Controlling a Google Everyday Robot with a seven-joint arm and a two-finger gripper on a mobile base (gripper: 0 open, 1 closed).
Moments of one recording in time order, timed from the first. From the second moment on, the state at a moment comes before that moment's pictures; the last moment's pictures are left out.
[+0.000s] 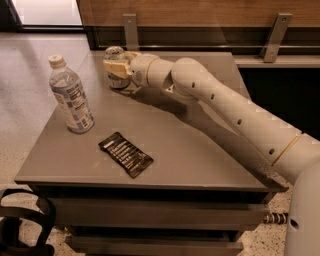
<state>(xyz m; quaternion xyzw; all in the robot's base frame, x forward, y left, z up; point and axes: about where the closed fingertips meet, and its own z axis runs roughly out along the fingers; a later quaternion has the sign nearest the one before) 0.768 0.120 0.895 -0.33 0.64 0.33 0.62</state>
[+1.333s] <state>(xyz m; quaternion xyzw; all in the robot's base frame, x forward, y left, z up) 0.749 0.056 0.972 -0.42 0.70 0.21 0.54</state>
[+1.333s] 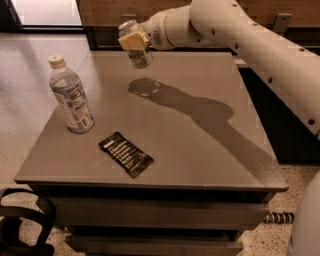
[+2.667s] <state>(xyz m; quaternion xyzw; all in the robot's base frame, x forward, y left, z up) 0.760 0.063 0.925 -0.47 0.77 0.11 0.41</state>
